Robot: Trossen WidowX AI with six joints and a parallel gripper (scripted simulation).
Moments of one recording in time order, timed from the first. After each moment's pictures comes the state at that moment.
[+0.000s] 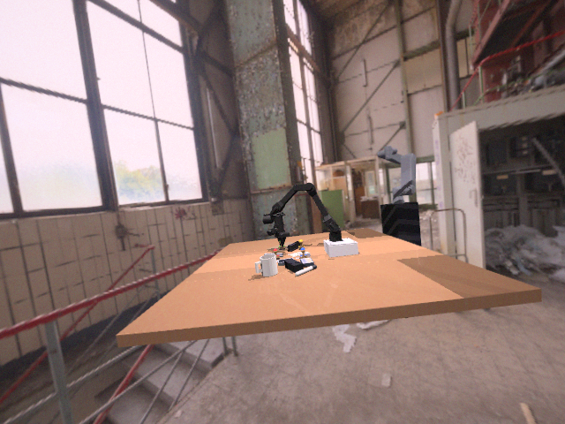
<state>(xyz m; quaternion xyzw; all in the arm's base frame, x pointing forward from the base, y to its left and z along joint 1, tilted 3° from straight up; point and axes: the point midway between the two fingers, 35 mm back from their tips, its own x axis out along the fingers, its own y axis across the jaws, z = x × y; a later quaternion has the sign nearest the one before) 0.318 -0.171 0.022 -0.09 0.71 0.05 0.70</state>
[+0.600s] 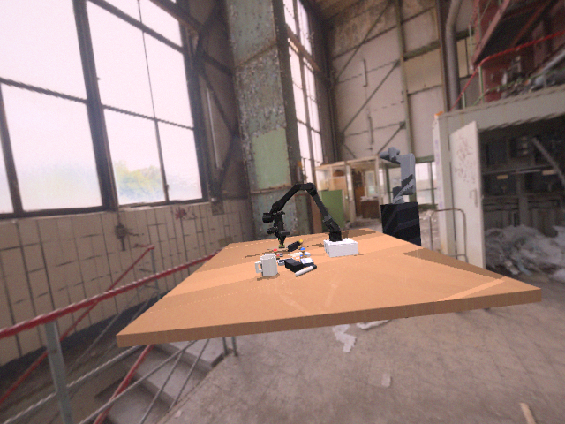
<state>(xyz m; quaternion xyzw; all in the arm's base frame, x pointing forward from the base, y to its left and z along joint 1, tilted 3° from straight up) 0.318 -0.170 0.030 -0.09 0.71 0.05 0.70</state>
